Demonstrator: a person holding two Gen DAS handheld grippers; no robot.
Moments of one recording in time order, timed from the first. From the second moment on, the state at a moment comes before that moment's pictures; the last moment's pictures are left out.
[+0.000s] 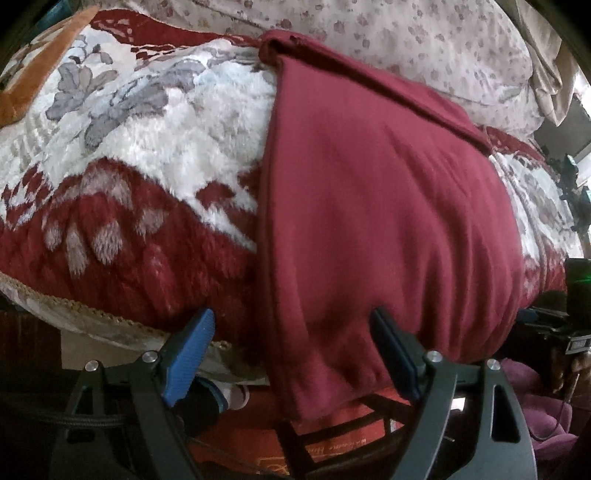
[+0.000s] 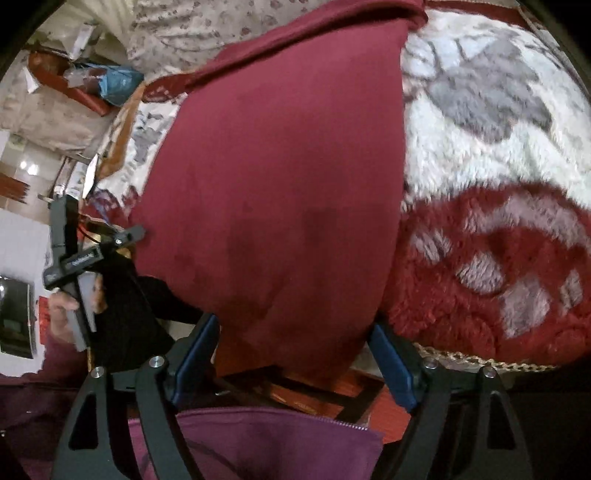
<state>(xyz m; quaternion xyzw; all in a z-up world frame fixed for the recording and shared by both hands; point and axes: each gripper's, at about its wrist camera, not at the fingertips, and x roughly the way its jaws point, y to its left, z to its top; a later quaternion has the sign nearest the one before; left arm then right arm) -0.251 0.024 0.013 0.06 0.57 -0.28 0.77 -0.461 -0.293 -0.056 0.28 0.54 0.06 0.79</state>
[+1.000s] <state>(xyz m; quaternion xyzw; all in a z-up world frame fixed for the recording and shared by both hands) -0.264 0.016 -0.002 0.09 0.58 -0.27 0.76 -0.444 -0.267 -0.061 0.24 0.56 0.08 0.79</state>
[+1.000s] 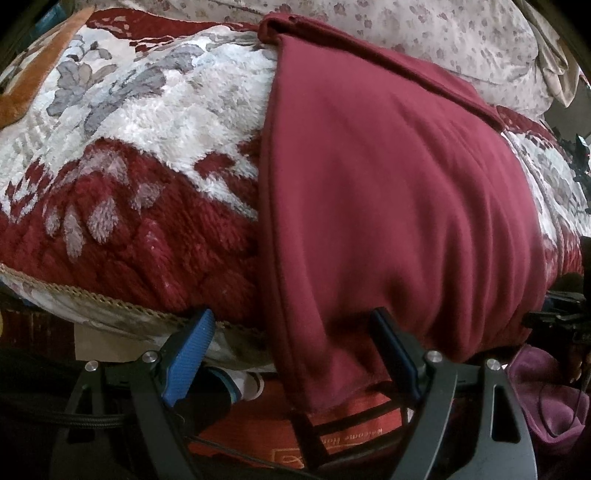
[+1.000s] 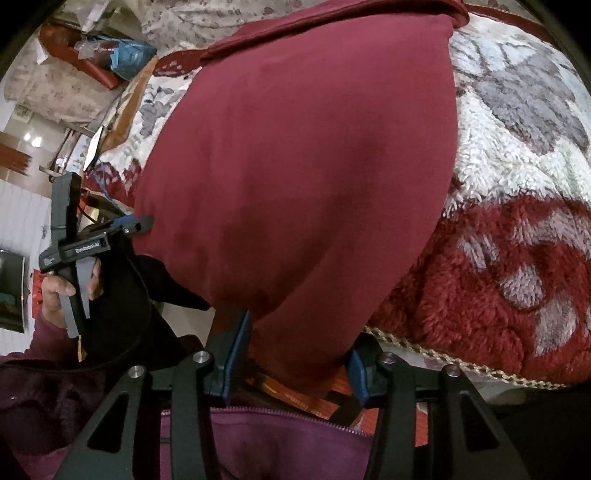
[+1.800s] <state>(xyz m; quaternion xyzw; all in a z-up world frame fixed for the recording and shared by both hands) -0.264 0.027 0.035 0.06 0.59 -0.32 0.74 -0.449 -0.277 -0.023 0.24 0.51 0.13 0.81</state>
